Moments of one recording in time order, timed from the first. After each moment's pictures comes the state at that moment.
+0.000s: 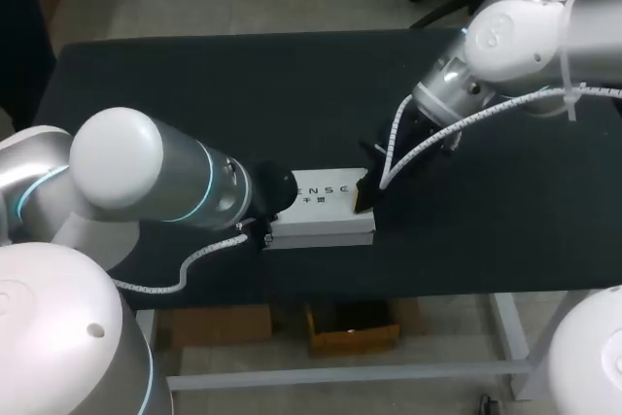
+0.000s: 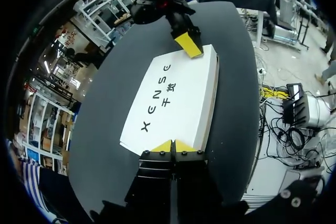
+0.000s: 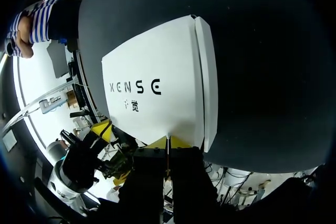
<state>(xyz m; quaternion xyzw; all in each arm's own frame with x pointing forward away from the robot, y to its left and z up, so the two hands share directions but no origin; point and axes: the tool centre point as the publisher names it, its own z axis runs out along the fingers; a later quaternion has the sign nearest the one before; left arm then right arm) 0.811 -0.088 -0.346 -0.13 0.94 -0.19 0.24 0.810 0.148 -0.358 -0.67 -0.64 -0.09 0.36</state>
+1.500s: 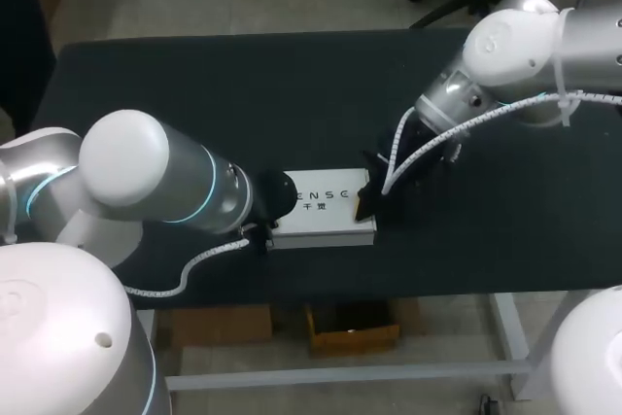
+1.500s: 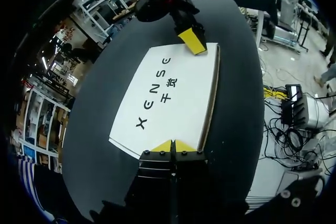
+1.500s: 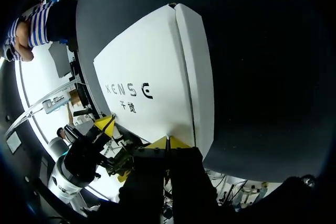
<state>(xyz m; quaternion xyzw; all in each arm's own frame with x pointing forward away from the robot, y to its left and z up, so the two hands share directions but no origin) 0.813 -0.087 -0.369 -0.14 0.95 -0.19 0.22 0.809 0.146 -0.378 -0.66 -0.64 -0.09 0.38</state>
